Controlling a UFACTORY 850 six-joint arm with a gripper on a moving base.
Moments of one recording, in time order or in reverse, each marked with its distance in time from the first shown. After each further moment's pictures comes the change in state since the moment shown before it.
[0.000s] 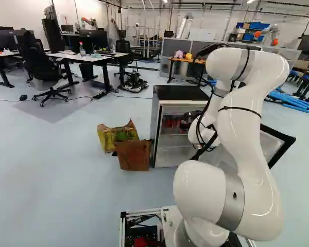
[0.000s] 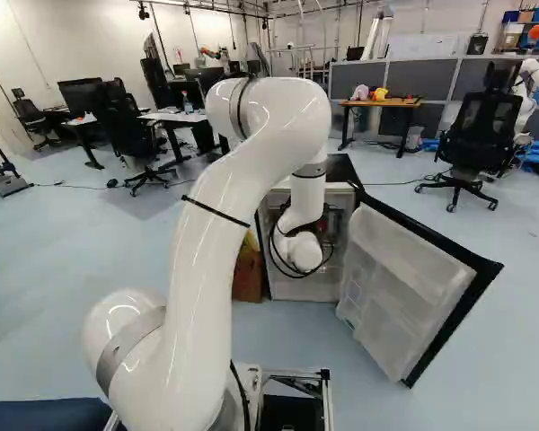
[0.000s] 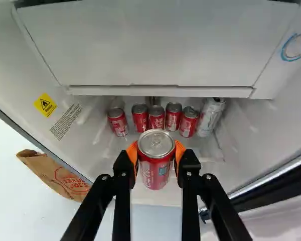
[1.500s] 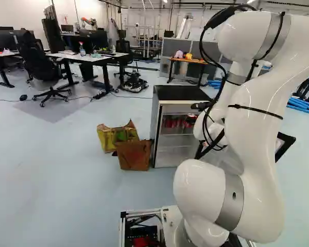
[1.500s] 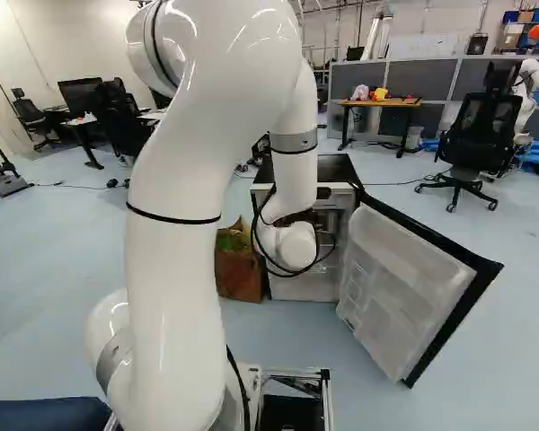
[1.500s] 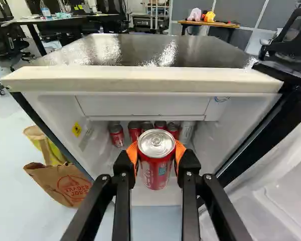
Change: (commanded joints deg) arm -2.5 18.8 13.6 1.3 0.0 0.0
